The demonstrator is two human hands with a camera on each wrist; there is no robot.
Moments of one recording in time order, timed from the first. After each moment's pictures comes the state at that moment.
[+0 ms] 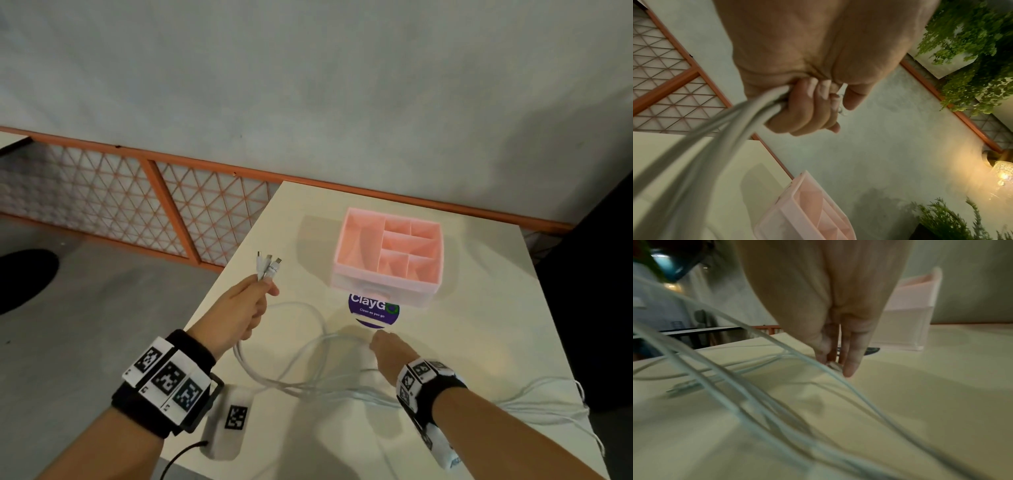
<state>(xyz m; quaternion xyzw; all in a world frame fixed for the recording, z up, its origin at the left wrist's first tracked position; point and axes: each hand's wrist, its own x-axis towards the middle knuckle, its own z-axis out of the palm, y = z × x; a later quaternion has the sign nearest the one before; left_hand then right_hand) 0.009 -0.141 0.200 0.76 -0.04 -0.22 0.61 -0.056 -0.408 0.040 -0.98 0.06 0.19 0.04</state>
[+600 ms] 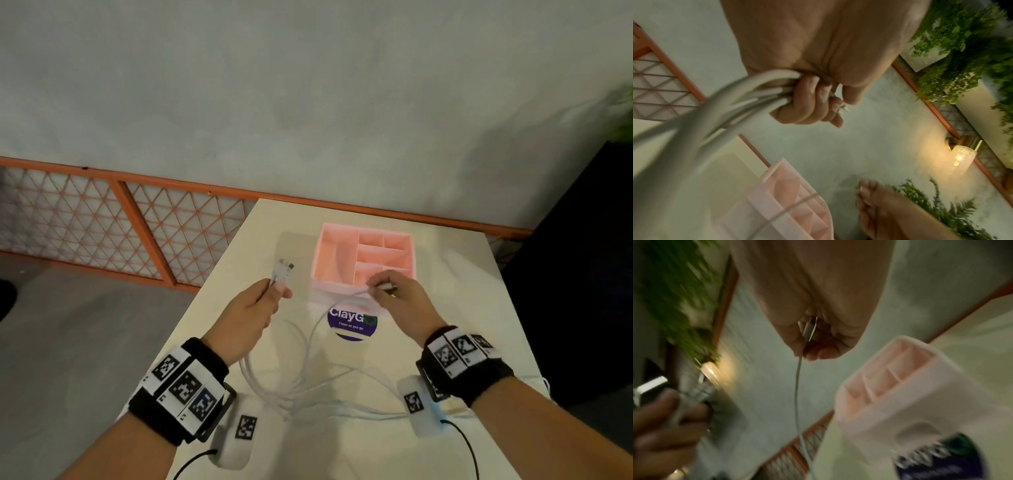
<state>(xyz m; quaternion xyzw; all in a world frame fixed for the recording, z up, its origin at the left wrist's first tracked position) 0.010 -0.183 0.208 0.77 -0.14 -0.18 0.60 -0.046 -0.440 0.178 -0.82 0.13 -0.10 0.55</state>
